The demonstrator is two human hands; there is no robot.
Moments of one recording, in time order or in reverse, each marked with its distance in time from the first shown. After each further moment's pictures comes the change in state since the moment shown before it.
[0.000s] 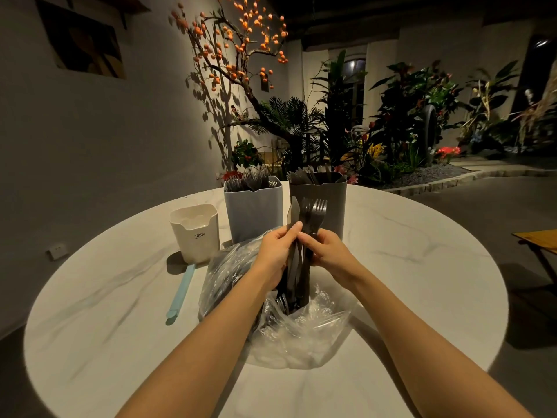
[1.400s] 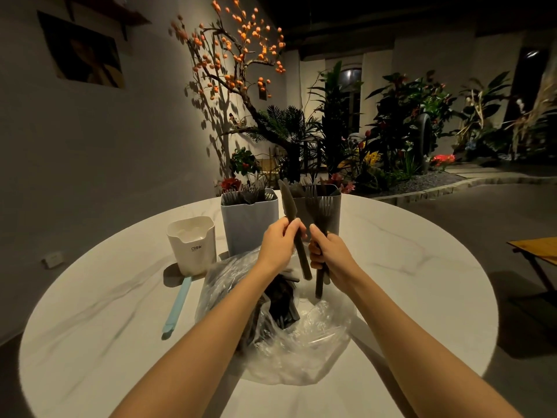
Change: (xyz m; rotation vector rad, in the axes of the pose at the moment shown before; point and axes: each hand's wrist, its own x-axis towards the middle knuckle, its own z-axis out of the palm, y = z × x) left_hand 0.016 0.024 0.010 0.368 0.005 0.401; right_hand 0.005 -0.015 -0.014 0.146 0.109 0.060
